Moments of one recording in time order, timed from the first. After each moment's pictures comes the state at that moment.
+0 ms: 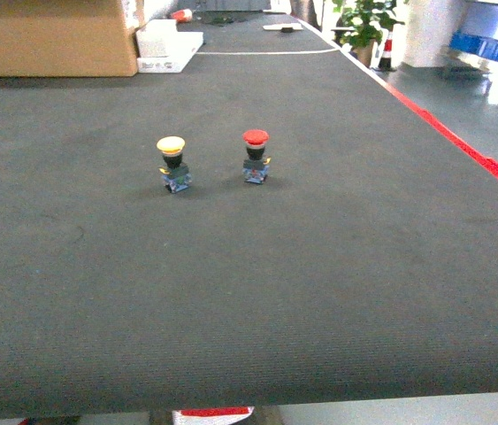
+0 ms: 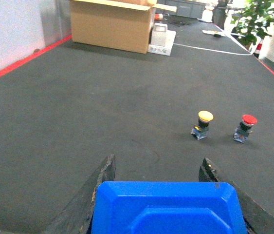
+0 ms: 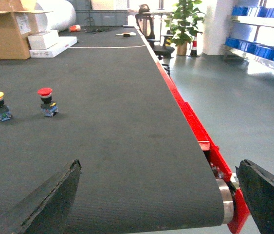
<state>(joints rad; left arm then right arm) -0.26 0.26 0.35 -0.18 -0.44 -0.13 0.00 0.00 0.01 -0.01 0.00 0.00</state>
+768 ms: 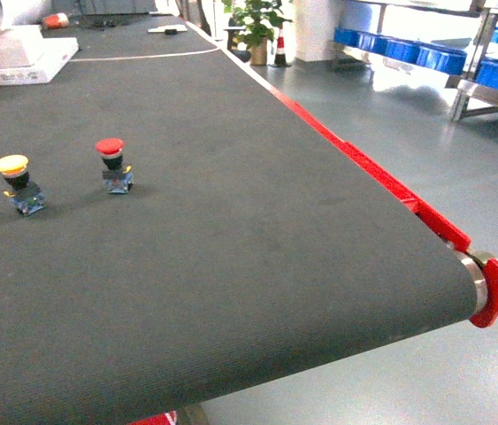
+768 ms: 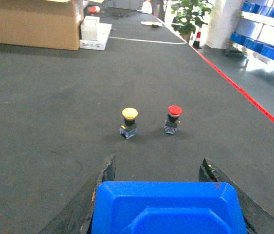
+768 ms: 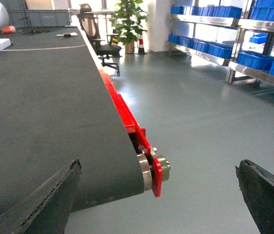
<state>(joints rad) -0.26 0.26 0.35 -0.18 -0.44 -0.13 0.00 0.00 0.01 -0.01 0.00 0.00</state>
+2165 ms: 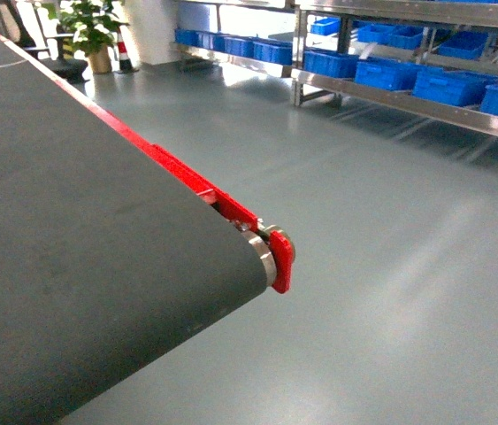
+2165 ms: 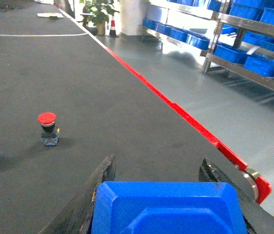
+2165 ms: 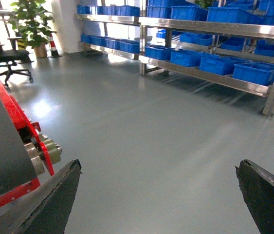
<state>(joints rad) -0.26 0.26 0.35 -0.18 -0.44 -0.13 0.00 0.00 0.01 -0.01 0.00 0.00</state>
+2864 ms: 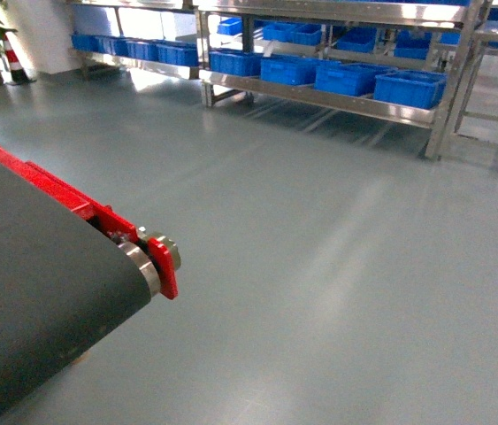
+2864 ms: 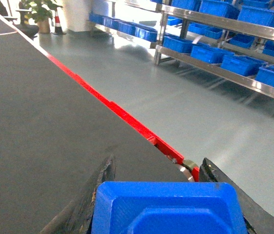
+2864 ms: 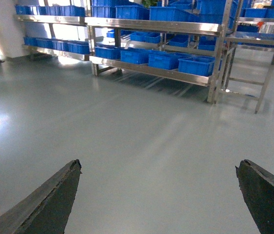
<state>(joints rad) -0.26 0.26 0.35 -0.18 -0.44 -0.13 0.00 0.00 0.01 -0.01 0.00 0.00</state>
